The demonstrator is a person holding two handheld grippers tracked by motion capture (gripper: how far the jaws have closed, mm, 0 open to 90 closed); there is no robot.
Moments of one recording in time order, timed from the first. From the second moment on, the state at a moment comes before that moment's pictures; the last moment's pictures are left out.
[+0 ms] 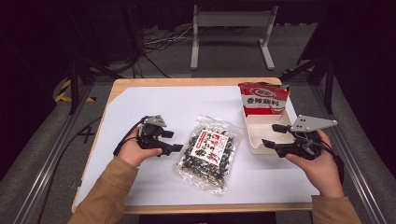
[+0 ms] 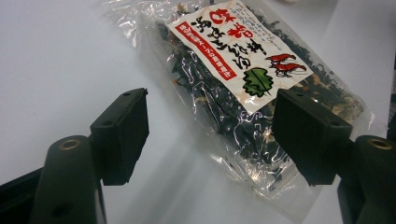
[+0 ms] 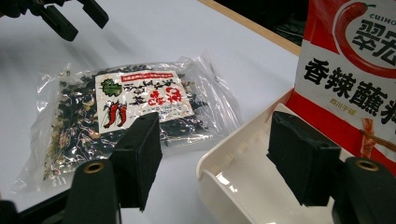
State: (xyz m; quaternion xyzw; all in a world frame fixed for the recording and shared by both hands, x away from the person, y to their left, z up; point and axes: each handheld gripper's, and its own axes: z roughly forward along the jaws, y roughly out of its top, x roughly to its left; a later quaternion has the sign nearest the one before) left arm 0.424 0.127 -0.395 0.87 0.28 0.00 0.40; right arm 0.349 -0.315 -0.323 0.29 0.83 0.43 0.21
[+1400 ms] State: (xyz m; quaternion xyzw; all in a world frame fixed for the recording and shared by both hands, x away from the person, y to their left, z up) left arm 0.448 0.072 -0.437 0.88 0.32 -0.09 0.35; right arm 0.332 -0.314 -0.331 0.30 0.83 0.42 0.22
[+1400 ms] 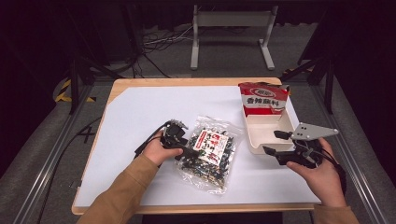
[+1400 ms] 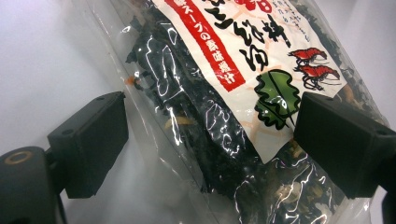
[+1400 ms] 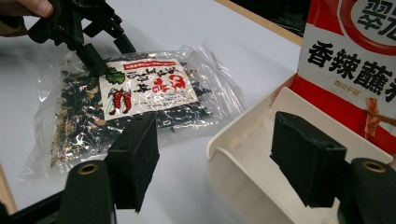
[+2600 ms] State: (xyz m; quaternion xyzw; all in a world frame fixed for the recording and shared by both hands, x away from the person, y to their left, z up) left arm 0.430 0.068 -0.421 0.86 0.35 -0.07 0.38; right arm 0.332 -0.312 -0.333 0.30 0.83 0.42 0.21
